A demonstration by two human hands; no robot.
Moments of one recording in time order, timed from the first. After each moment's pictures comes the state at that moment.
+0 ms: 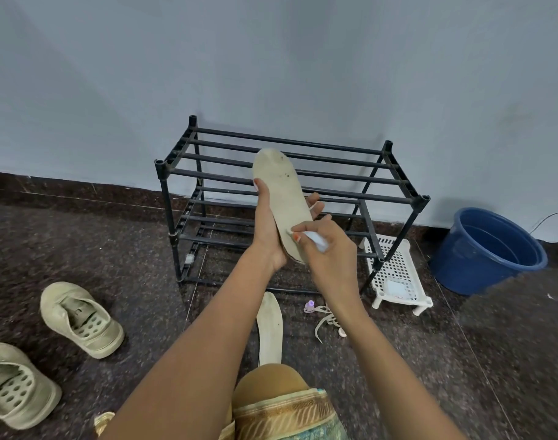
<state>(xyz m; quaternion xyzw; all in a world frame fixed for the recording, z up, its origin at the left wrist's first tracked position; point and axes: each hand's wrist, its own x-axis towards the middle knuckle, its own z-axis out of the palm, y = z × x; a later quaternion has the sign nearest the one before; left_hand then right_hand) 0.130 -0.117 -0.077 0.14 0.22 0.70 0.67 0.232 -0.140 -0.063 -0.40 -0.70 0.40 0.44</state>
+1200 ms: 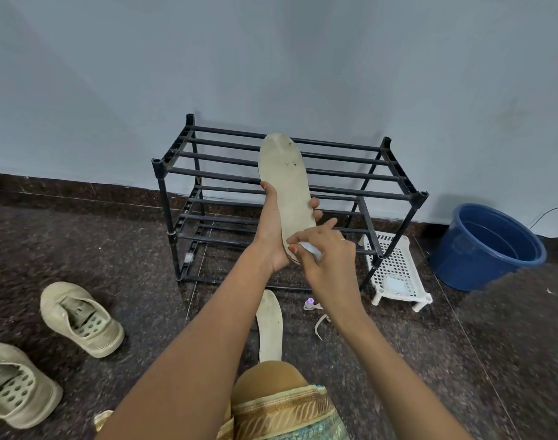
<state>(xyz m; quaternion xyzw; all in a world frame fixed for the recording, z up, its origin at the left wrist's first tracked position) 0.134 -0.117 -0.076 0.16 0.20 0.65 0.72 0.241 -0.139 -0.079 -0.39 -0.83 0.20 0.36</state>
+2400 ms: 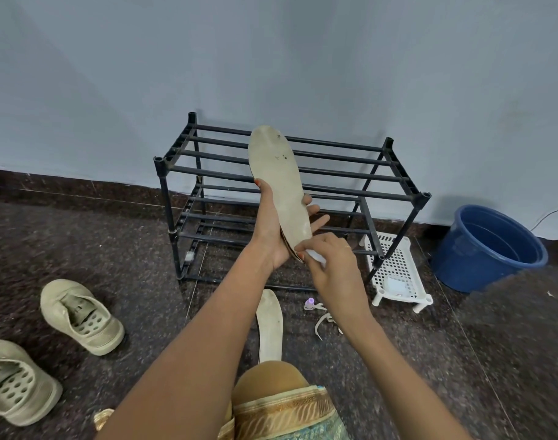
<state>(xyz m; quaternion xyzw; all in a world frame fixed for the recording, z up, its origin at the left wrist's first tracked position) 0.130 -0.114 -0.077 0.17 0.25 0.69 0.65 0.252 -0.134 -0.088 -0.39 -0.85 0.17 0.31</state>
